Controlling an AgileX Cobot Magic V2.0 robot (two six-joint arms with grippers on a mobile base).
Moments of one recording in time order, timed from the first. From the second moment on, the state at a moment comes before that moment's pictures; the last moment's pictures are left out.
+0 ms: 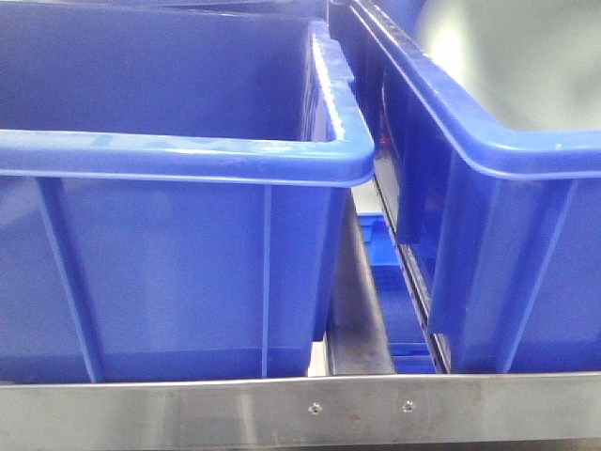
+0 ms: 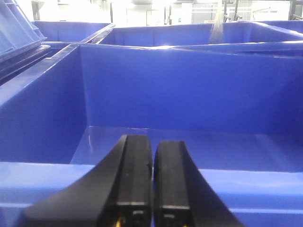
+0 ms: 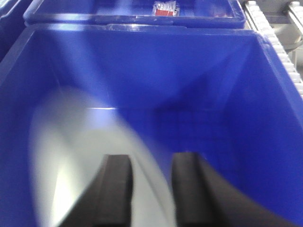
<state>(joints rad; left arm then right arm) -0.05 0.00 0.01 -0.03 -0.01 0.03 0.06 1.18 -0.88 -0.43 0.04 0.47</state>
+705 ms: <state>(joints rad) -0.05 0.00 0.01 -0.03 -0.01 0.03 0.06 0.80 -0.82 -0.42 0.35 0.48</state>
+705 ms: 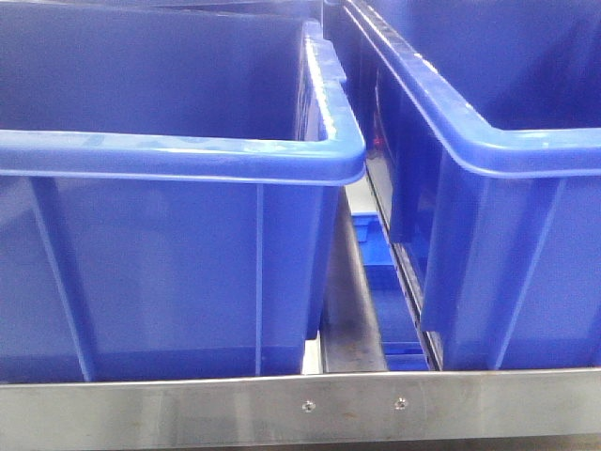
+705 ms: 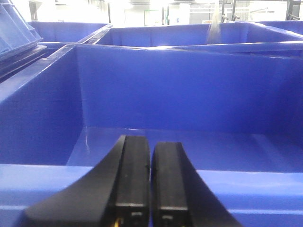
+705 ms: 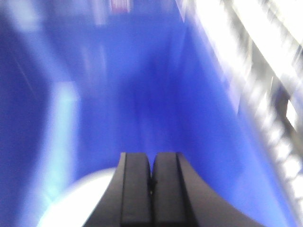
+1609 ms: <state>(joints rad) -0.05 0.00 0.01 -0.03 -0.01 0.03 0.02 0.38 -0.55 -0.11 0.28 0.26</state>
